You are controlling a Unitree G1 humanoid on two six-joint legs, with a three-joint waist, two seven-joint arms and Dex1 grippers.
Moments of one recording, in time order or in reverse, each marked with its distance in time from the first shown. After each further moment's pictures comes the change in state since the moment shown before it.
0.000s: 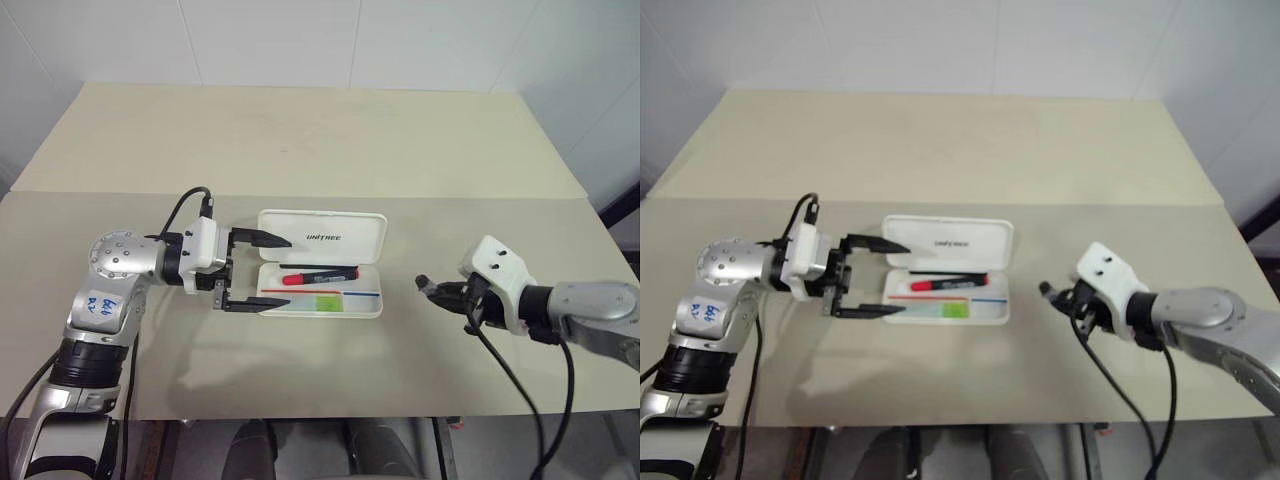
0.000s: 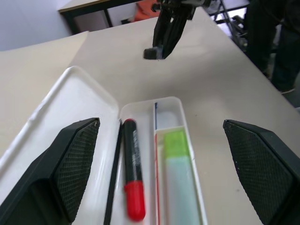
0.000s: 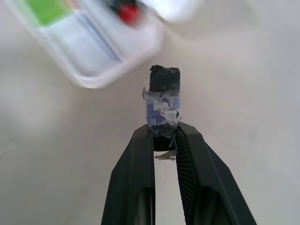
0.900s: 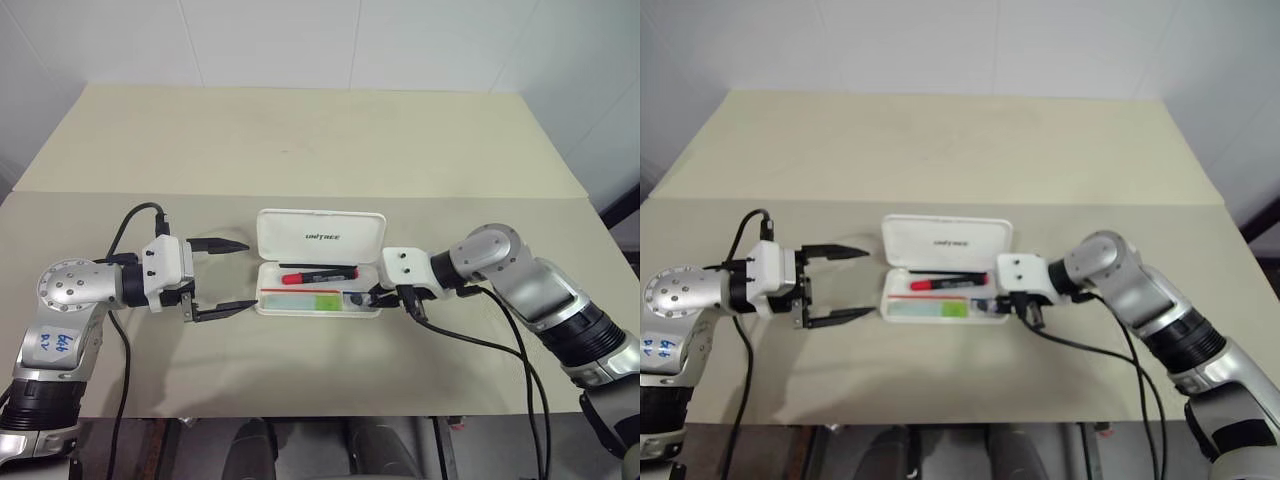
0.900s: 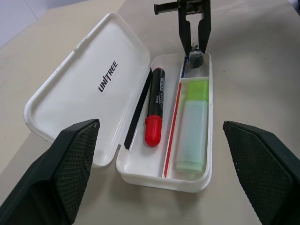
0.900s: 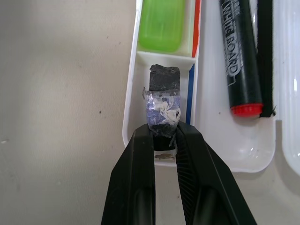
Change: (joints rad) left arm 0.212 0.078 0.139 -0.098 0.033 -0.018 0.134; right arm -0.445 0.521 0.292 0.397 -0.677 -0.200 0.673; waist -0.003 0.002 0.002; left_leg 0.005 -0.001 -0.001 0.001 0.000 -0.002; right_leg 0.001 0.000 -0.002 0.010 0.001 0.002
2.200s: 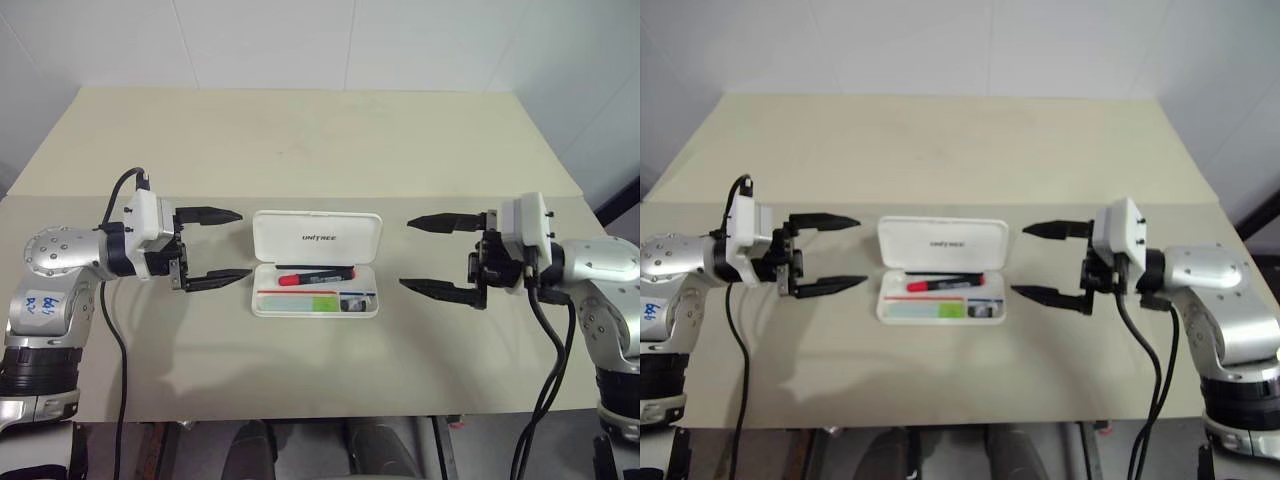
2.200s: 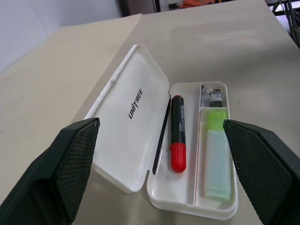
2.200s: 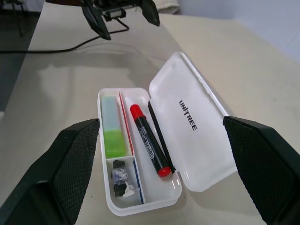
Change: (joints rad) left arm -0.190 0.017 0.017 0.135 -0.087 0.114 -0.079; right arm 0.383 0.069 -0.677 -0.243 0.424 -0.020 -0.041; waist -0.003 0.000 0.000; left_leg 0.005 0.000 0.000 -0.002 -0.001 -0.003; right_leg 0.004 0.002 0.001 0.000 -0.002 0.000
